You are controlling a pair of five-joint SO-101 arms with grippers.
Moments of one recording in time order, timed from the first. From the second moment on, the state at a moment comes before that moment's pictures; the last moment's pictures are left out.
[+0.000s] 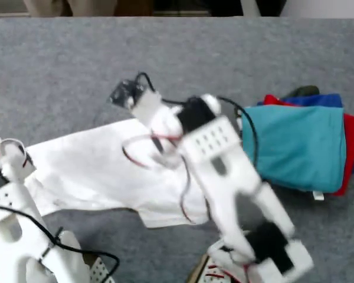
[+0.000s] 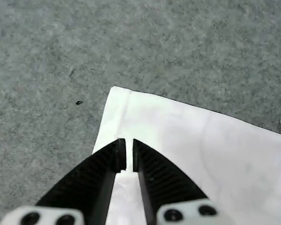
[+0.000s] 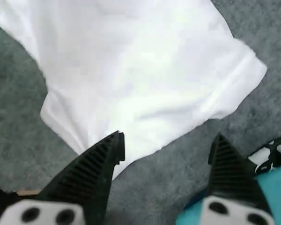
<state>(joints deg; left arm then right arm) -36.2 -46.1 49.8 57.9 -6.6 -34.9 -6.7 1.8 93.6 19.6</state>
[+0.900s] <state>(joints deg) -35.4 12.2 20.1 45.9 -4.5 -26.0 52.7 -45.8 93.0 19.6</state>
